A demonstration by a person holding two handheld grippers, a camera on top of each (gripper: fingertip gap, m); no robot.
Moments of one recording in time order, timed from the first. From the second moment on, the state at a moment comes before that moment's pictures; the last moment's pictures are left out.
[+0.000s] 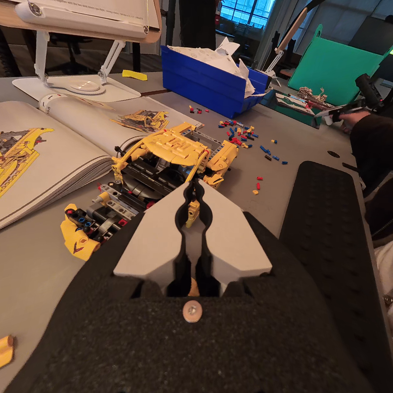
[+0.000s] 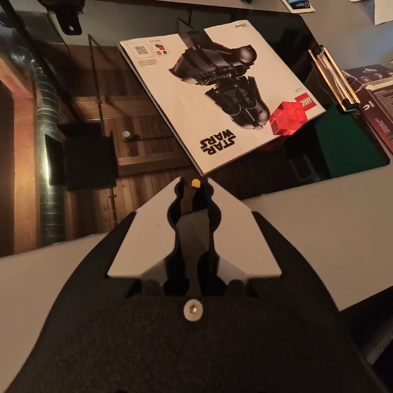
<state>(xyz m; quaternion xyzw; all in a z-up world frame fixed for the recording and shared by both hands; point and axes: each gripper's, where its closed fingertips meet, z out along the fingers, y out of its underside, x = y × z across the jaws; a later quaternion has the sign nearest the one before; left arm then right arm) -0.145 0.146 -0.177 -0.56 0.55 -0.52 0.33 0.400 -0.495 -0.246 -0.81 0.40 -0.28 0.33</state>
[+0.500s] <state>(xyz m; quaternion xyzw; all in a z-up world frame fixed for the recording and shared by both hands) -0.145 0.149 -0.177 -0.57 0.54 -0.53 0.33 0.401 -0.494 -0.248 -0.84 0.35 -0.20 0.37</state>
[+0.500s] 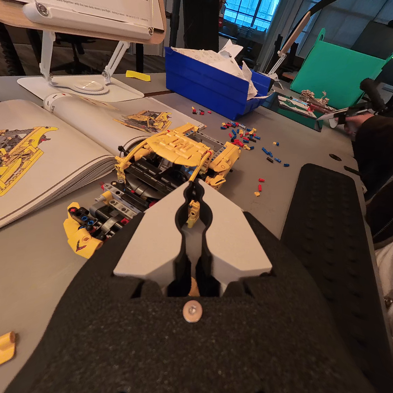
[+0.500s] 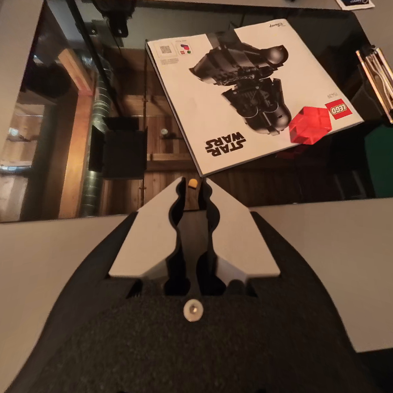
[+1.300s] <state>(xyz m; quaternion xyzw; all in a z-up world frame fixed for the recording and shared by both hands) -0.082 0.014 -0.109 -0.53 0.64 -0.56 0.03 0.110 -0.128 -0.116 -0.83 -0.23 -0.14 0.49</state>
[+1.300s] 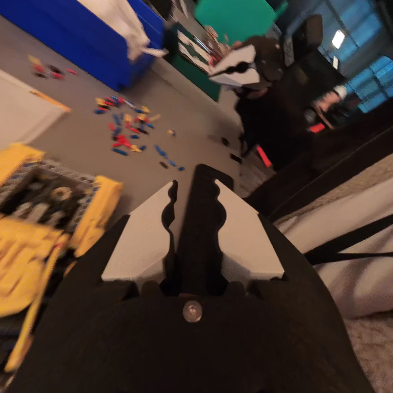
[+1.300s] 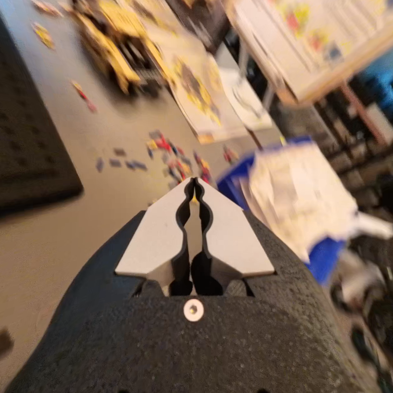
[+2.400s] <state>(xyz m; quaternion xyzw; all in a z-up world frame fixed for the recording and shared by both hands) -0.121 0.097 -0.149 -0.48 0.61 -0.59 0.22 0.135 0.027 -0.251 -0.94 0.03 -0.04 0.35</state>
